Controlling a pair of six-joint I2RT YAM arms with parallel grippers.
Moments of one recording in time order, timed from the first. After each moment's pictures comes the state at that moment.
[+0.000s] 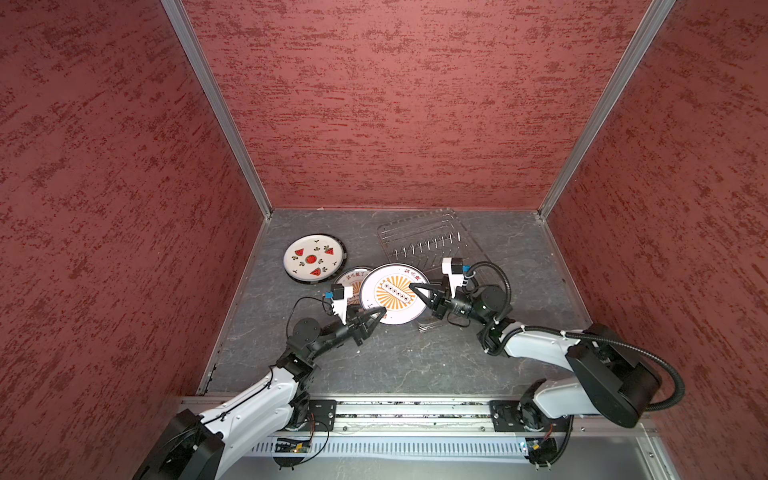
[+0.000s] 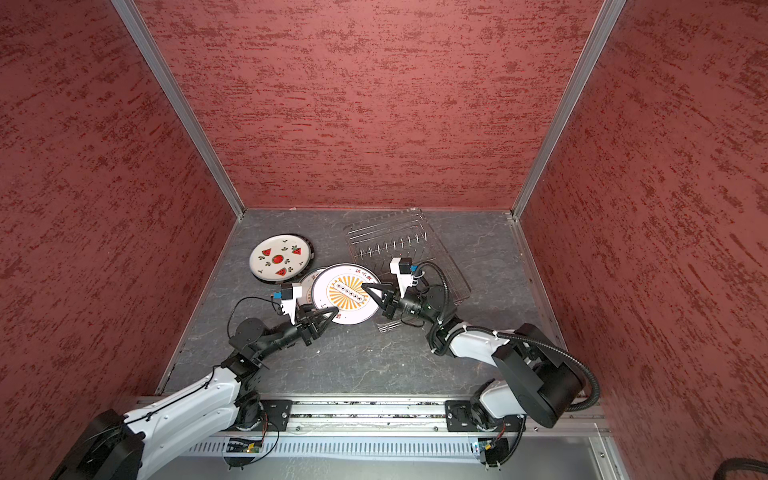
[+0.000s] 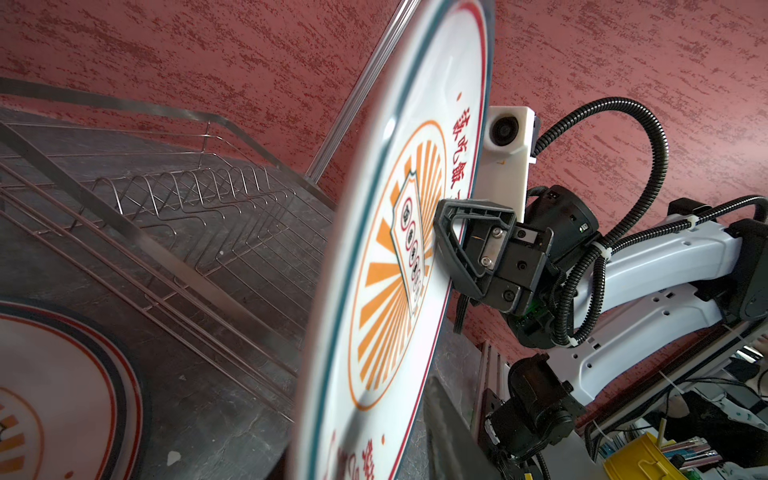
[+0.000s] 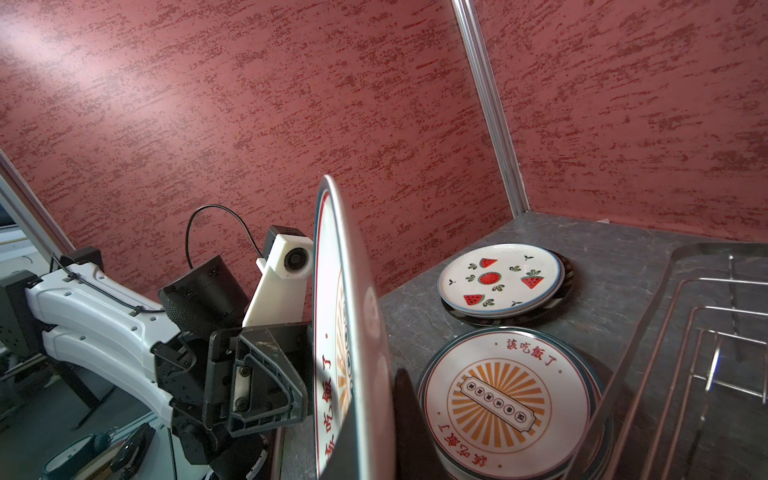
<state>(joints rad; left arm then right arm) -0.54 0.83 0.10 0.82 0.47 -0.65 0.65 1.41 0.47 1.17 -0.55 0.53</state>
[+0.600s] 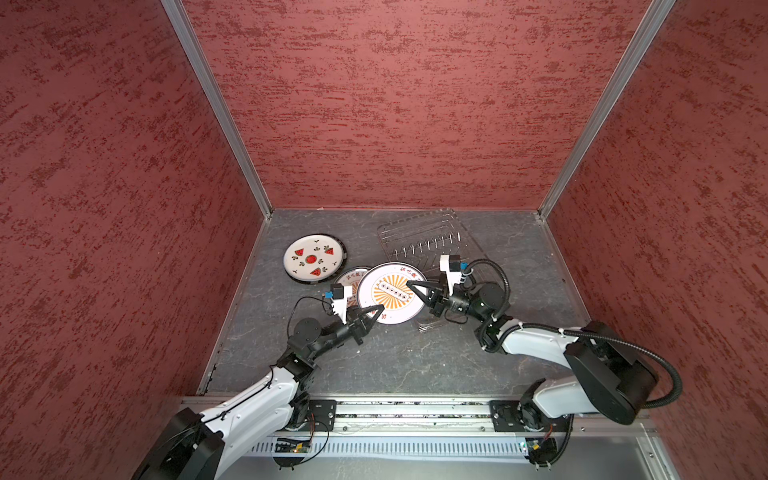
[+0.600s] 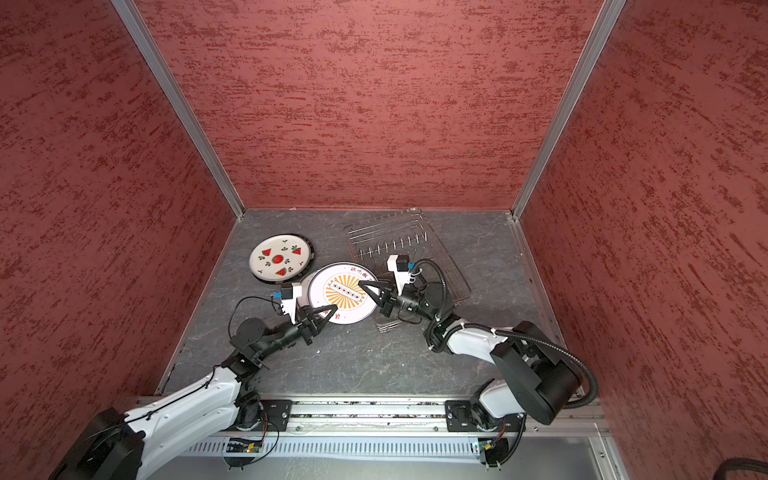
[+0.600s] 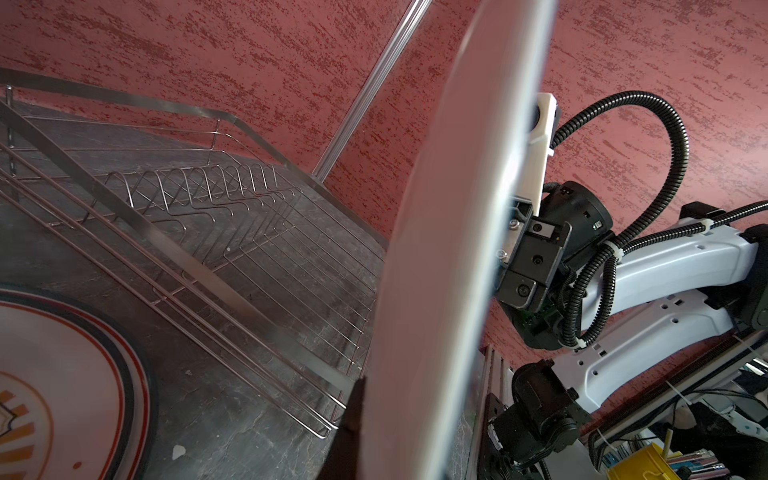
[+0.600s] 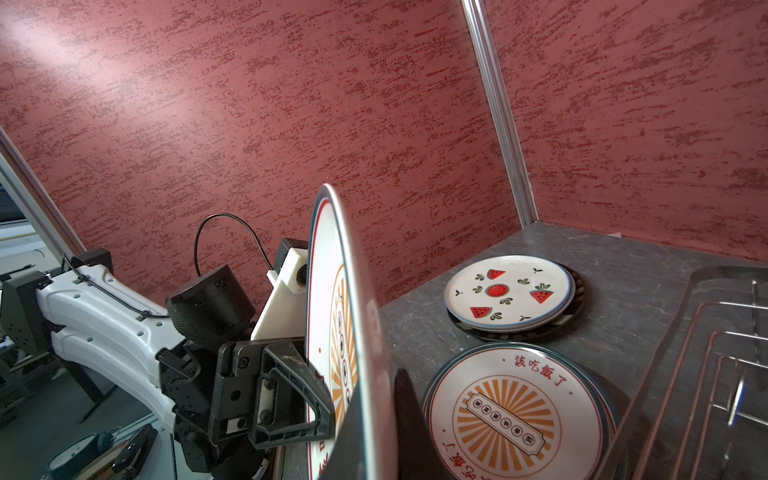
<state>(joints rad) -0.55 0.83 0.10 0.81 0.44 -0.66 0.66 1.43 0.50 1.18 -0.56 0.53</state>
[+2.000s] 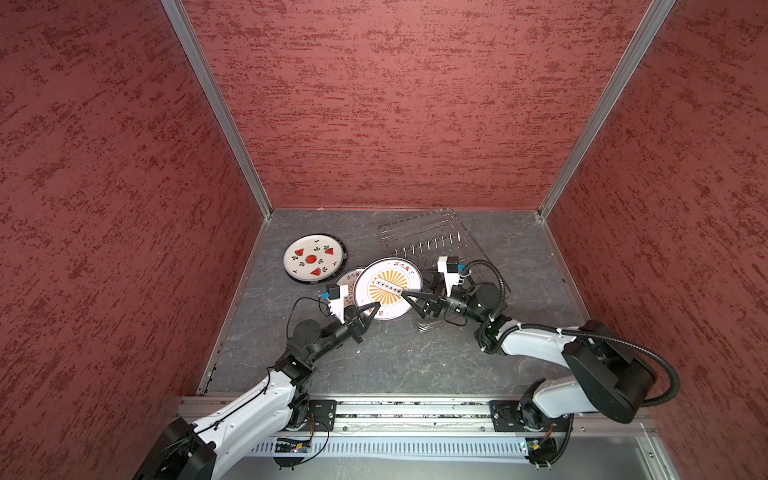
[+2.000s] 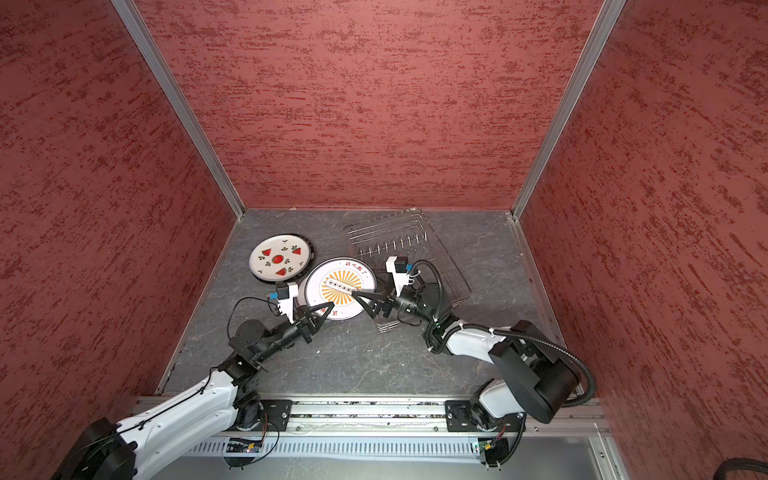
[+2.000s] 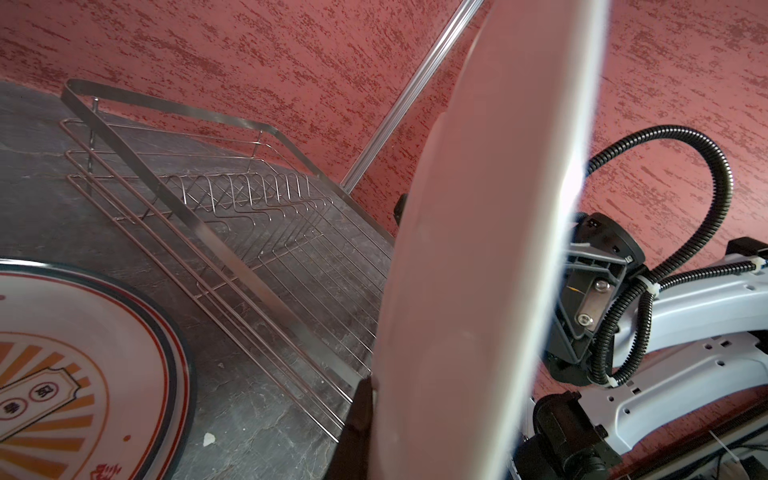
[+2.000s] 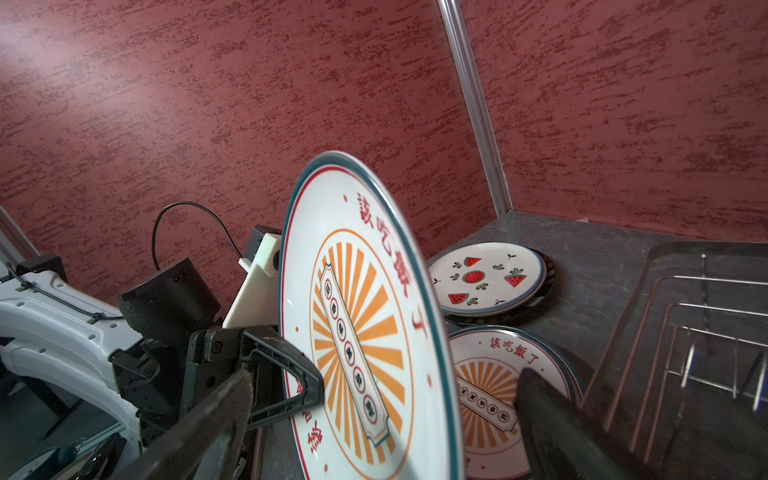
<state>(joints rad) -0.57 0.76 0.09 0.71 0.31 -0.68 0.67 1.43 0.48 1.15 -0.48 0.49</state>
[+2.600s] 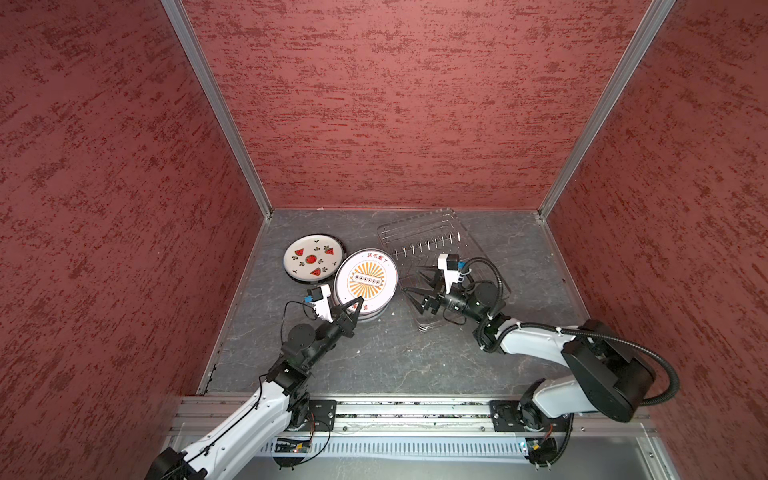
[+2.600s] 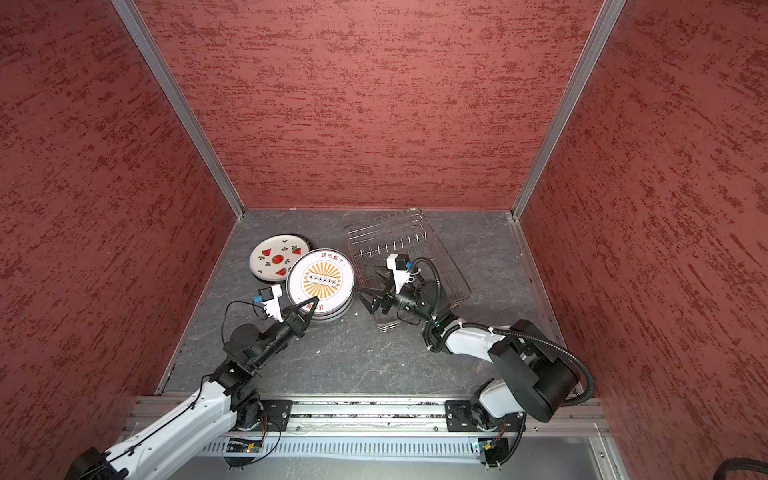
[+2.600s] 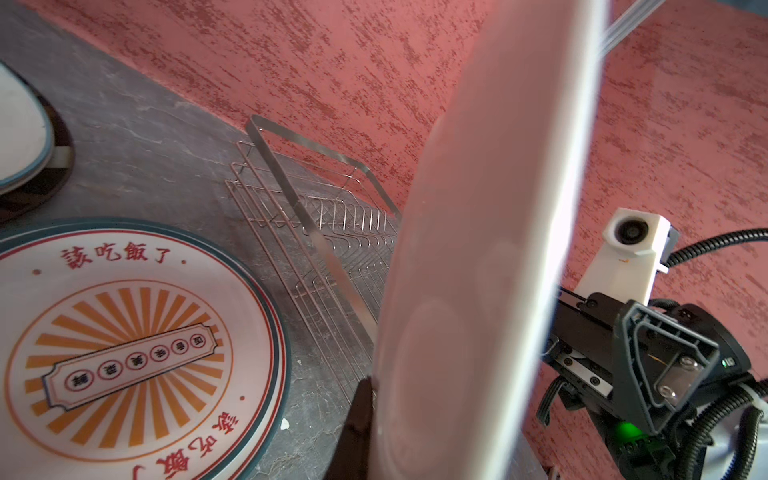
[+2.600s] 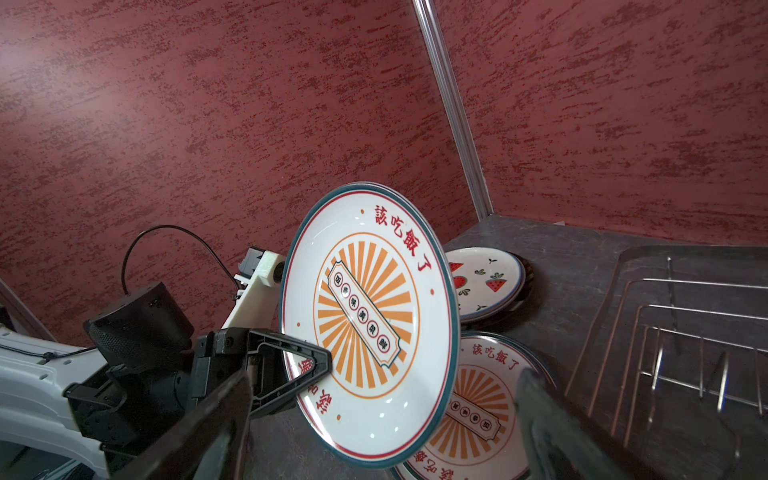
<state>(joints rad) -0.47 0.60 0.06 0.52 0.13 -0.81 0.68 1.46 0.54 1.10 -0.43 0.48</state>
